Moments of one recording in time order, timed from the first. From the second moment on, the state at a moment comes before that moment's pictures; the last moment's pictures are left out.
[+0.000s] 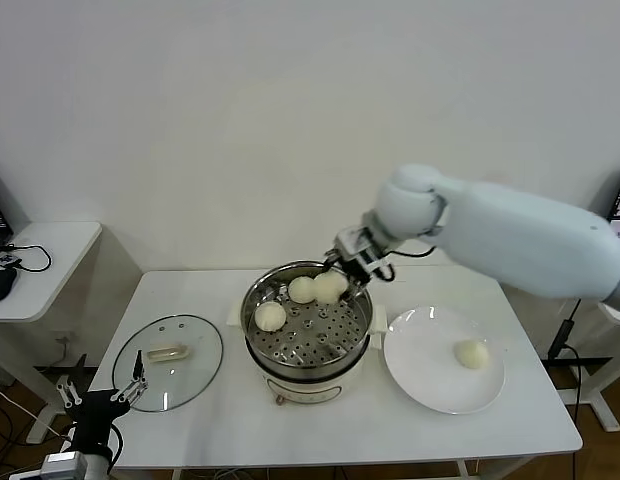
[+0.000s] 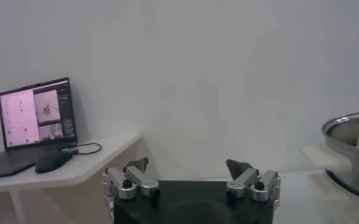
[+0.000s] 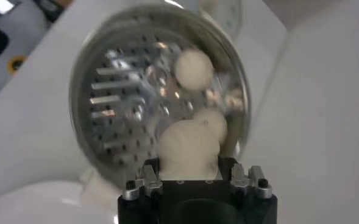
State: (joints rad) left arm 1.75 -1.28 -0.76 -2.19 -0.20 0.05 -0.21; right arm 0.52 0.99 -1.15 1.57 0.15 -0.22 -1.04
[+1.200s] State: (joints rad) left arm 1.75 -1.30 -0.75 -2.18 -0.20 0.04 -0.21; right arm 0.46 1.09 -1.27 1.59 -0.03 0.08 -0.96
